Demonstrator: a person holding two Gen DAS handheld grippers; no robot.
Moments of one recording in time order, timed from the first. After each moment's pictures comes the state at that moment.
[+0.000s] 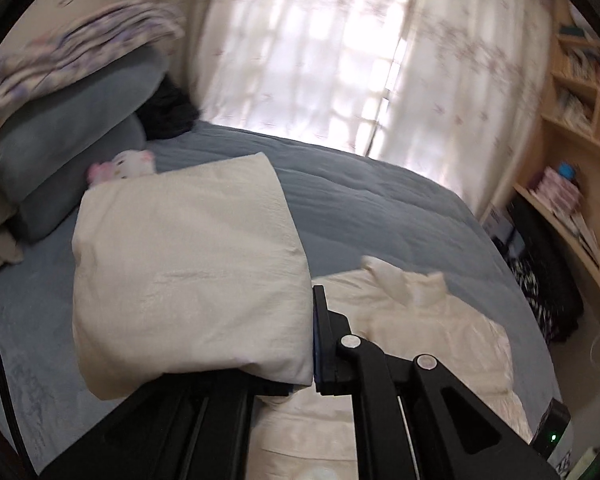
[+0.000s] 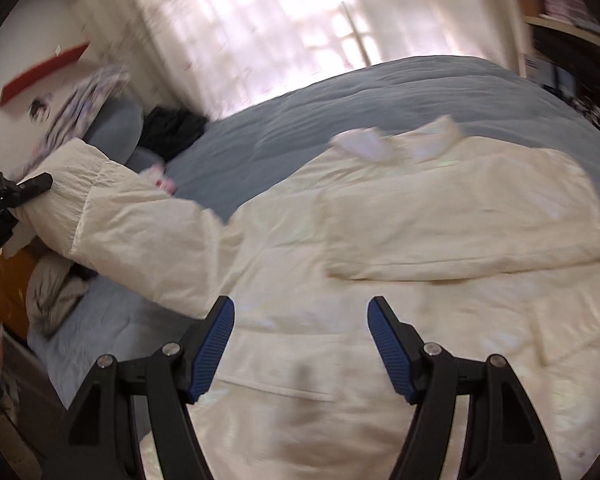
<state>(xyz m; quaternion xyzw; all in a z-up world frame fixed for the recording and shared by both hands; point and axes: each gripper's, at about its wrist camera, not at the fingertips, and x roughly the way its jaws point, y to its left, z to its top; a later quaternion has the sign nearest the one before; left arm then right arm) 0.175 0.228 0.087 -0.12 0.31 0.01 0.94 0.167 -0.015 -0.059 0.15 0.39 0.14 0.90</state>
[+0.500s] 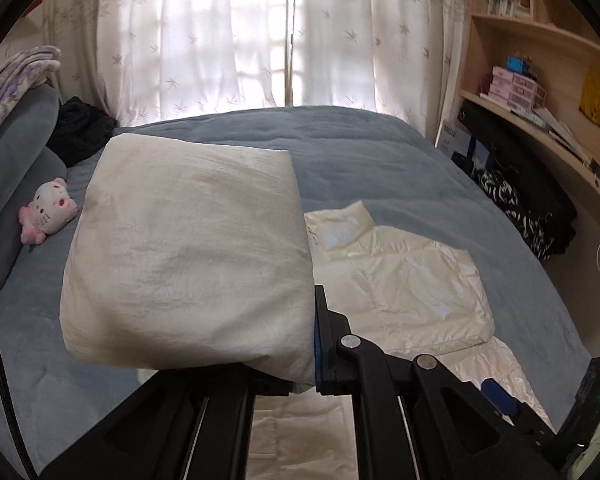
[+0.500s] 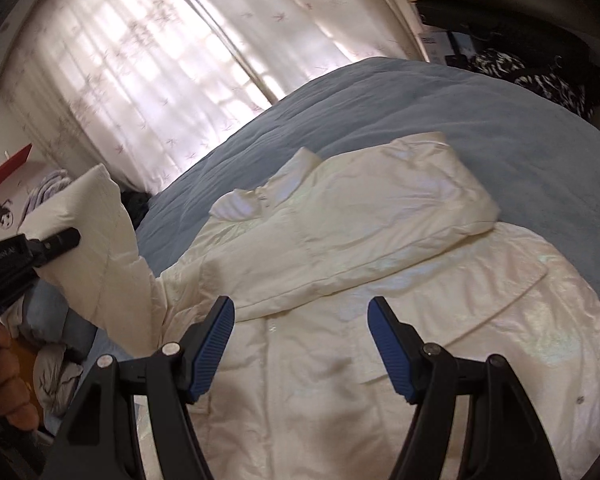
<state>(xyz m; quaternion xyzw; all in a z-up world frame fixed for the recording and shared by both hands) 0.203 0.018 0.047 -0.01 0.37 -0.06 0.93 0.150 -0.184 -0.073 0.26 0.35 0.04 0.90</state>
